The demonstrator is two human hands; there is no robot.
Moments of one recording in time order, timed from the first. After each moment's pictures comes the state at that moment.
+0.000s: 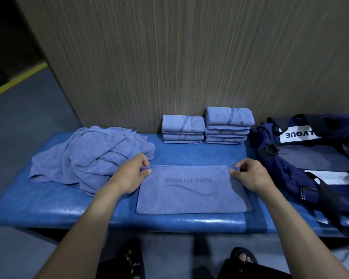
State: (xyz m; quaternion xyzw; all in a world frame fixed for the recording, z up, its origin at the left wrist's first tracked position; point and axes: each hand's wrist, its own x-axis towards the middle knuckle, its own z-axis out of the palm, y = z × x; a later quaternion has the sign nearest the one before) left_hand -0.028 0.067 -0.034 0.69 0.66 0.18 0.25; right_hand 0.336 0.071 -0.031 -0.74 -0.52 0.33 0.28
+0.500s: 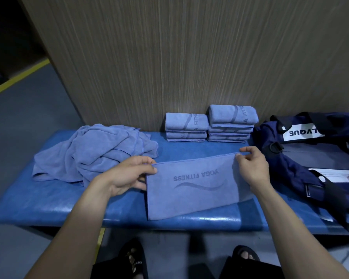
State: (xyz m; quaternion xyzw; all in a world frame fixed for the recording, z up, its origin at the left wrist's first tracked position) left_hand -0.025 0.048 0.005 0.46 0.53 0.29 0.65; right_hand 0.314 0.081 -0.032 -0.74 -0.45 0.28 0.41
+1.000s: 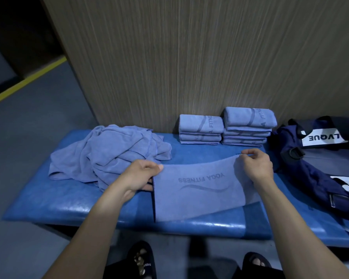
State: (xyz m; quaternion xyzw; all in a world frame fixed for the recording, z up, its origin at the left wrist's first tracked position) left_hand -0.039 0.047 -0.013 0.44 0.60 0.35 0.58; right_hand 0.281 0.105 -0.028 -0.77 -0.42 0.30 0.38
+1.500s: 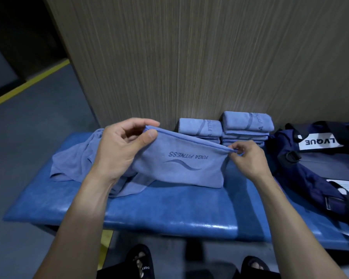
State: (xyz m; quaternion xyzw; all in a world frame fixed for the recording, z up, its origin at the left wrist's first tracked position) left_hand -0.038 0.023 0.090 0.59 0.44 0.58 0.34; right_hand 0.271 0.103 0.003 -0.67 -0.64 0.19 0.33
